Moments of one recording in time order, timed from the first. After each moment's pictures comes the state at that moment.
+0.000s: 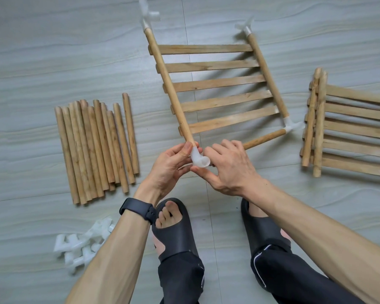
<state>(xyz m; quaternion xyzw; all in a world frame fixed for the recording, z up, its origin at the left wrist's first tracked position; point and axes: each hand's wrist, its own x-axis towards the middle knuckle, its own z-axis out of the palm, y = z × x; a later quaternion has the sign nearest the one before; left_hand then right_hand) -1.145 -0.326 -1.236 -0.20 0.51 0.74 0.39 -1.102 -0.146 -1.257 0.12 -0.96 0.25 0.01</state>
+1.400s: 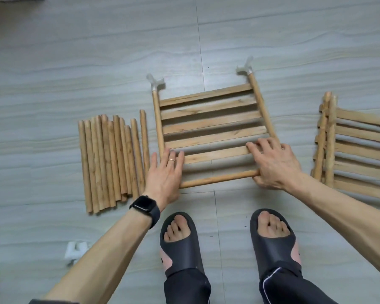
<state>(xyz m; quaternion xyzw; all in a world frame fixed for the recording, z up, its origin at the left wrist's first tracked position) -1.157 -0.363 -1.267 0.24 0.93 -0.13 0.24 -1.138 -0.054 -1.276 0.10 -0.97 -0.08 -0.21</state>
